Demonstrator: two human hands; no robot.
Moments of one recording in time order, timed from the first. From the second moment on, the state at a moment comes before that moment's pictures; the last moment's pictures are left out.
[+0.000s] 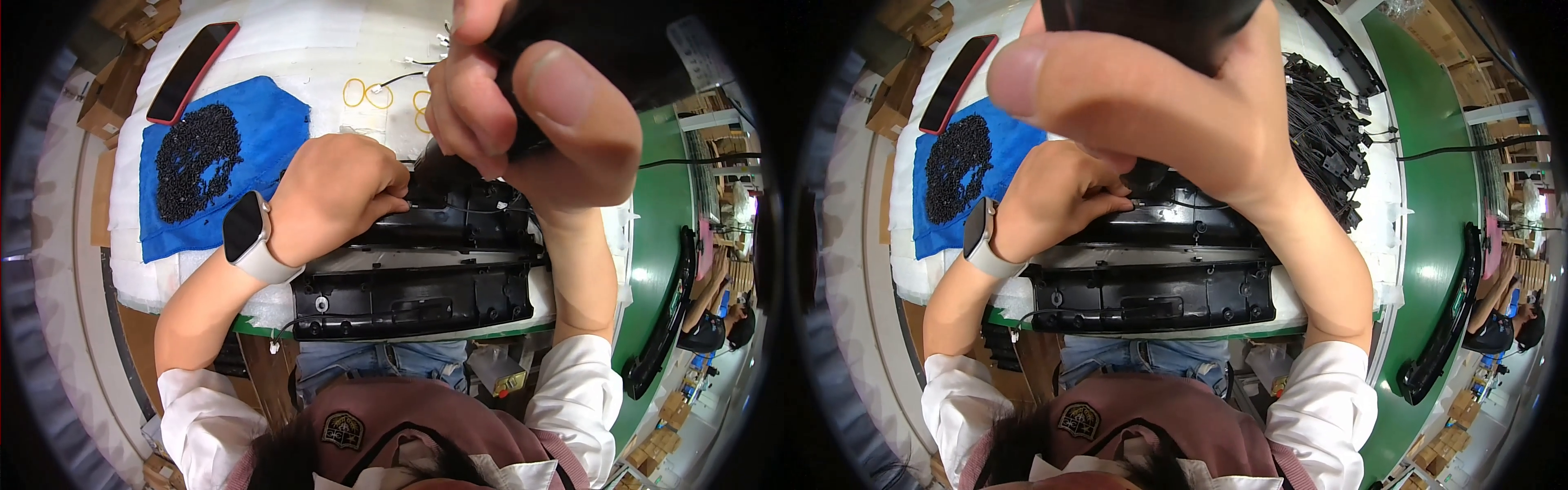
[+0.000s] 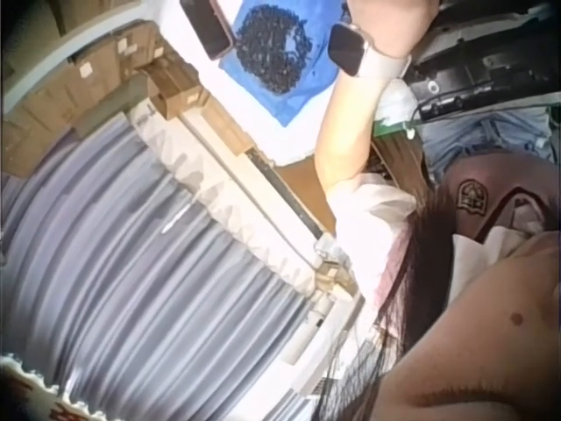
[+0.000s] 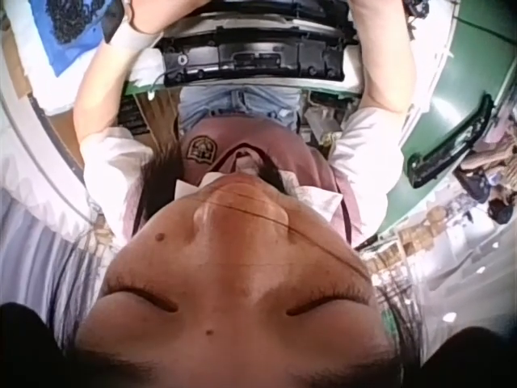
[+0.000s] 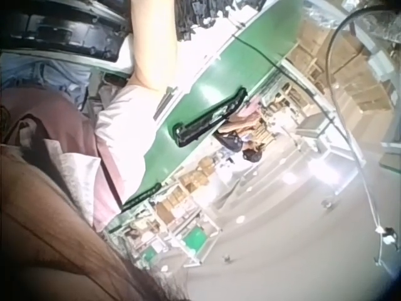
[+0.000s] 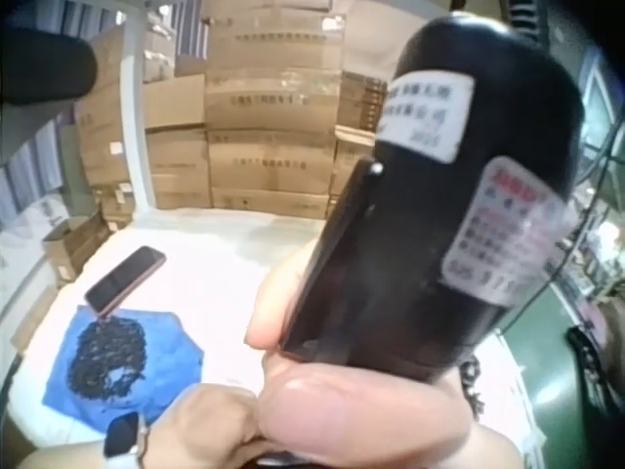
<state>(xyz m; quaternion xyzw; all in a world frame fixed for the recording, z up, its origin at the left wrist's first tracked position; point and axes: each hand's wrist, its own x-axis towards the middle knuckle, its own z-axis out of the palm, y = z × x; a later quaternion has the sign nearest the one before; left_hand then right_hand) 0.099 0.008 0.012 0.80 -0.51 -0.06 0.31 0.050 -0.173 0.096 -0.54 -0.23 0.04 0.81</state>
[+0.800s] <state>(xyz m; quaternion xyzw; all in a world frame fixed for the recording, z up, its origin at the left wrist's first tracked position) 0.100 0.011 0.007 0.79 -0.51 -0.06 0.33 0.059 -0.164 0.077 -0.62 -0.20 -0.05 0.75</state>
